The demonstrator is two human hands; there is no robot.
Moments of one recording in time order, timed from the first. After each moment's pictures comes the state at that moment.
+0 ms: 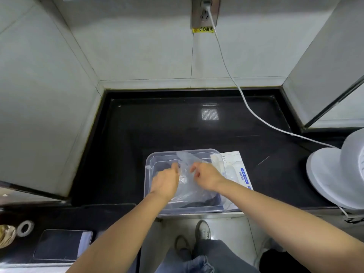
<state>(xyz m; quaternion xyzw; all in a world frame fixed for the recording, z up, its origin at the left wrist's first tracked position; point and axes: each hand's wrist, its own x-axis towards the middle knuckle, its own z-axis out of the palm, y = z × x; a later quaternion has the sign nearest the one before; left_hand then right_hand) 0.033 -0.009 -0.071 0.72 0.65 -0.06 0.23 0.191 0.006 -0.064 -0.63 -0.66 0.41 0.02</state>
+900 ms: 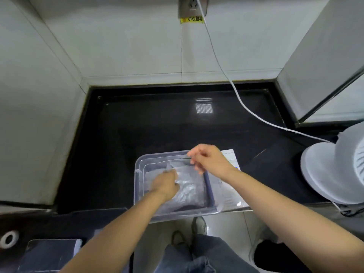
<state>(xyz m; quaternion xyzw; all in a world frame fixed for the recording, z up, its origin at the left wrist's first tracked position) 0.052 0.008 -0.094 0.70 0.64 -0.13 0.30 0.224 0.029 -0.038 -0.61 -0.49 0.56 0.28</state>
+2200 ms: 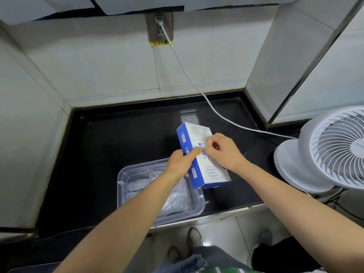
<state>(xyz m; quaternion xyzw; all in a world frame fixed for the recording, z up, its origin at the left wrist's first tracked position) 0.151 0.033 -0.016 0.48 0.60 0.22 0.60 0.319 0.021 -0.006 -0.65 -0.63 0.31 0.29</state>
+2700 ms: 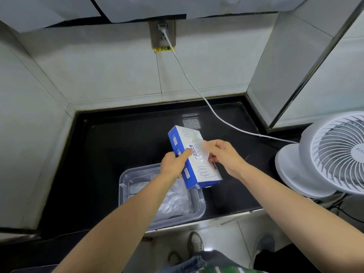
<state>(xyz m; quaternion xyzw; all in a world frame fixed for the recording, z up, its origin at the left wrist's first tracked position) 0.136 0.040 -0.024 0.41 0.63 0.28 0.60 0.312 0.025 -0.011 -0.62 -0.40 0.54 0.41</state>
